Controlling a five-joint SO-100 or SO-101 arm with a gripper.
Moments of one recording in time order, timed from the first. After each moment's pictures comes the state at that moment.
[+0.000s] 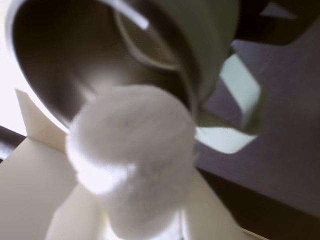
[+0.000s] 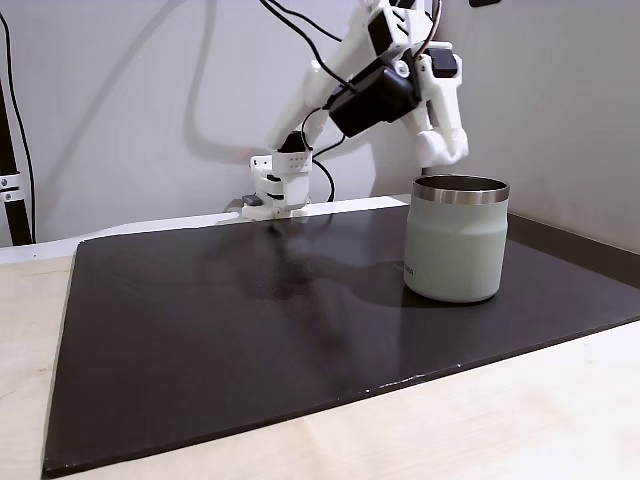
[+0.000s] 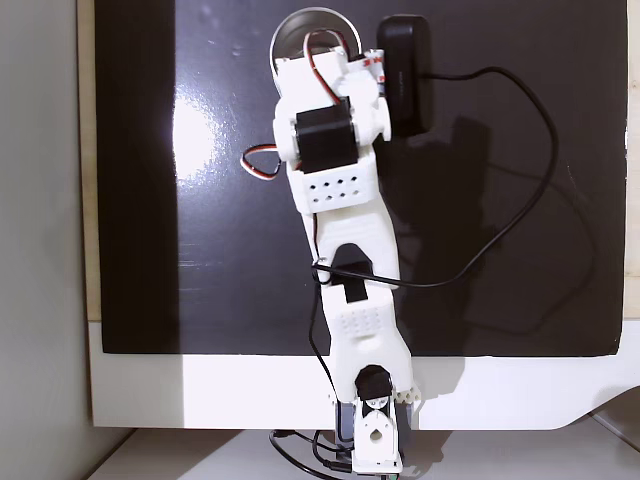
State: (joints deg) arm -11.5 41.7 -1.2 102.2 1.4
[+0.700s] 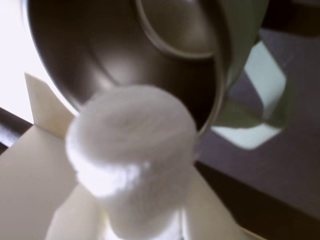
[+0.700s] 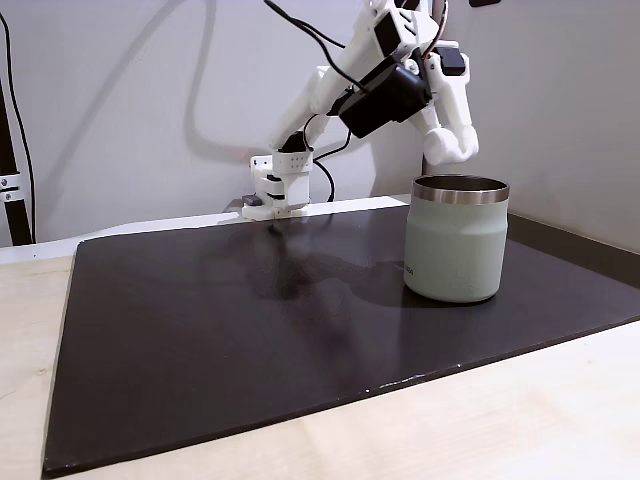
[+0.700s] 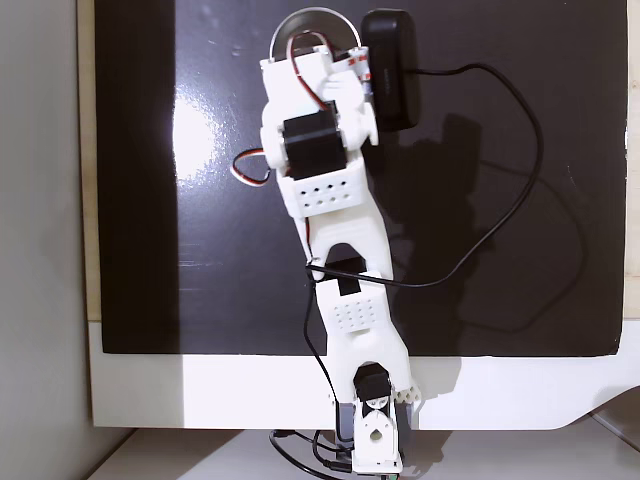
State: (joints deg) arm -12.2 39.0 -5.7 102.1 1.4
